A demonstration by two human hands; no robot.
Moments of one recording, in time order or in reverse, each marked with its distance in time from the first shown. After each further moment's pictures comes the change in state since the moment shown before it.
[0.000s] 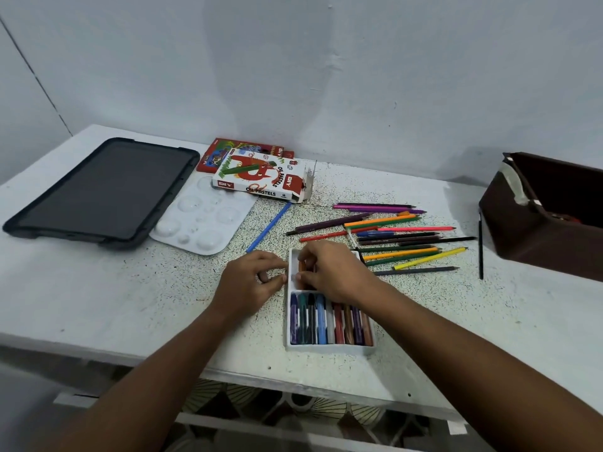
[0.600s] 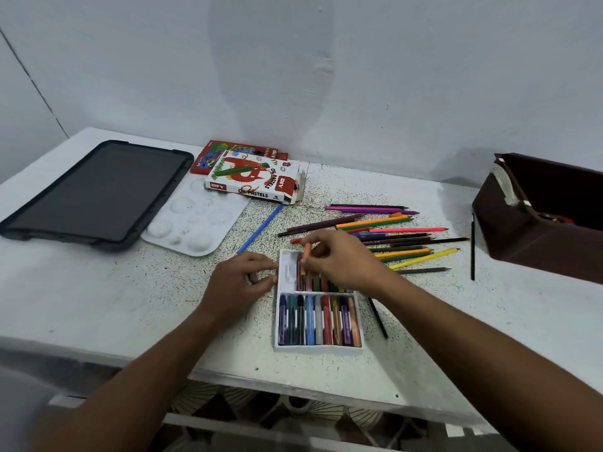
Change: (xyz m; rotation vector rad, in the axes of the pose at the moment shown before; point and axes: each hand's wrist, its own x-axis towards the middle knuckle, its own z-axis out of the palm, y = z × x) left_hand 0.000 0.003 -0.001 0.002 -0.011 -0.037; right_hand -0.006 0.021 -0.024 0.382 -0.007 0.059
